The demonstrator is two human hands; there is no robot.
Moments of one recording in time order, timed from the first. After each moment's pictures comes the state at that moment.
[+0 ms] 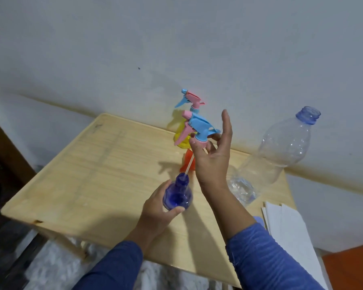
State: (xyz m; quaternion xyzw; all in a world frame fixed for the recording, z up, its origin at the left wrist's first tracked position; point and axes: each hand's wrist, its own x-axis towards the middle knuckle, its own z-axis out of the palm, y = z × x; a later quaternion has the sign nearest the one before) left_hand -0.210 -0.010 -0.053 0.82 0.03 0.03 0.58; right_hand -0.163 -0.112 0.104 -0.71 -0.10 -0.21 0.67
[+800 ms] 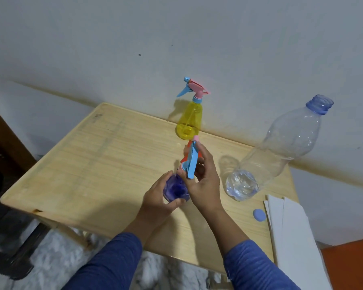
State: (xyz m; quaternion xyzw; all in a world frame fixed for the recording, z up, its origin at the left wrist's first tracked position) left_hand -0.208 -0.009 -0.058 0.82 0.02 0.03 0.57; right_hand -0.185 -0.131 0.028 -0.79 -0.13 -0.10 0.59
